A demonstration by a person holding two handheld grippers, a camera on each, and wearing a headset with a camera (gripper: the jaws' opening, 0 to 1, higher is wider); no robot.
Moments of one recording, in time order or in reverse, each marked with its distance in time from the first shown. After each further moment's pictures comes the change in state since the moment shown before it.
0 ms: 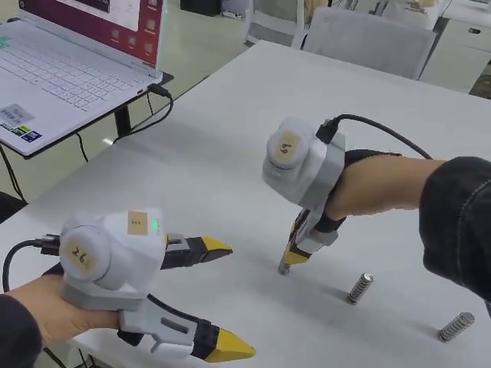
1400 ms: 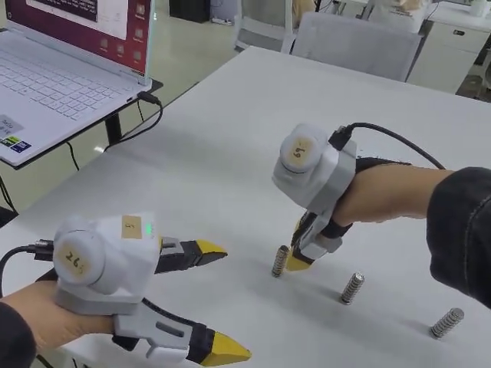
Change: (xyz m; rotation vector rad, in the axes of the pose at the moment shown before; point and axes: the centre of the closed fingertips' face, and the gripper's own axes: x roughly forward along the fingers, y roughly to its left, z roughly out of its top) left arm 0.003 -0.004 0.008 0.009 0.005 -0.008; right arm -0.013 -0.006 -0.017 0.063 -0.073 -0.034
